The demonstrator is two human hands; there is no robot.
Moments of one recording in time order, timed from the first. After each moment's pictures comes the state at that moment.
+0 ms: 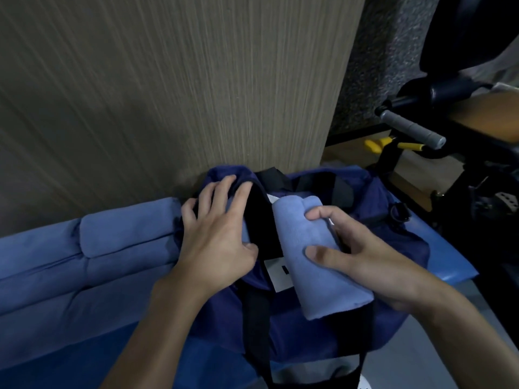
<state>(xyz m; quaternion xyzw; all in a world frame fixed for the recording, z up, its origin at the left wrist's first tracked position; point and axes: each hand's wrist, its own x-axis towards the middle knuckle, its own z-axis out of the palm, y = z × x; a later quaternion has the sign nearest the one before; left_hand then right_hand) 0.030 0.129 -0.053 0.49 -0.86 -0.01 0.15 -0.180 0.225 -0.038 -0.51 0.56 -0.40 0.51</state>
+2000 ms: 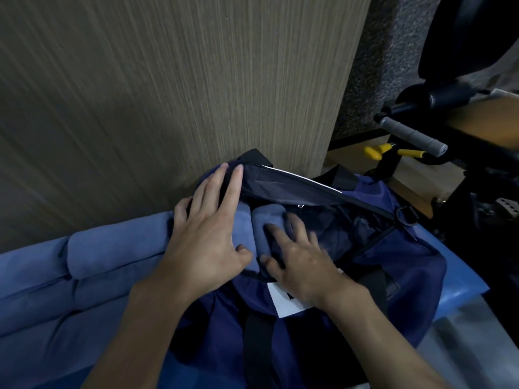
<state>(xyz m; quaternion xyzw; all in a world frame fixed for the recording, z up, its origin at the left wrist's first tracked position) 0.036 0.102 -0.039 0.45 -0.88 -0.03 0.16 -0.133 0.151 -0.102 -0.66 0.71 -0.15 0.19</state>
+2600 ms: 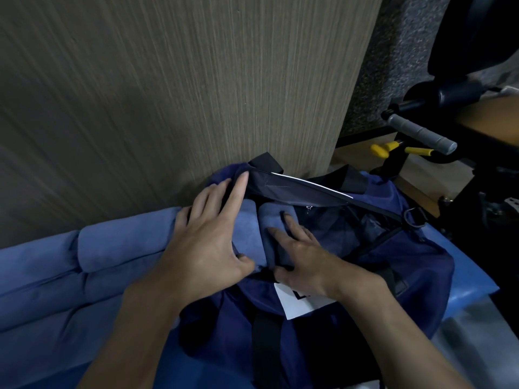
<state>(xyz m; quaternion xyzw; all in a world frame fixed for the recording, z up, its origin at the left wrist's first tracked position) 0.053 0.104 -0.042 0.45 -0.88 -0.08 0.13 -0.139 0.143 -0.099 -0.68 0.66 -0.08 0.31</state>
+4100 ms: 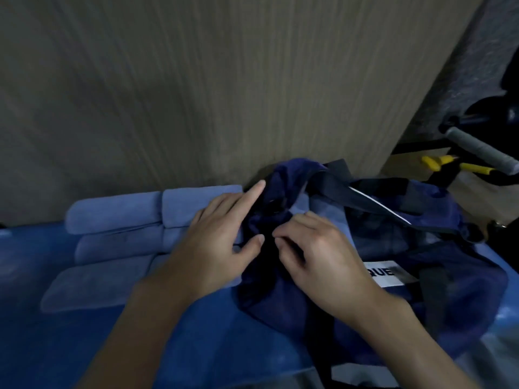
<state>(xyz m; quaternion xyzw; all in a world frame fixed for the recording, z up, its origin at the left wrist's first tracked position) 0.142 0.138 -0.049 0.45 -0.85 -0.13 0.25 -0.049 0.184 -0.049 -0.79 0.52 -0.31 0.04</state>
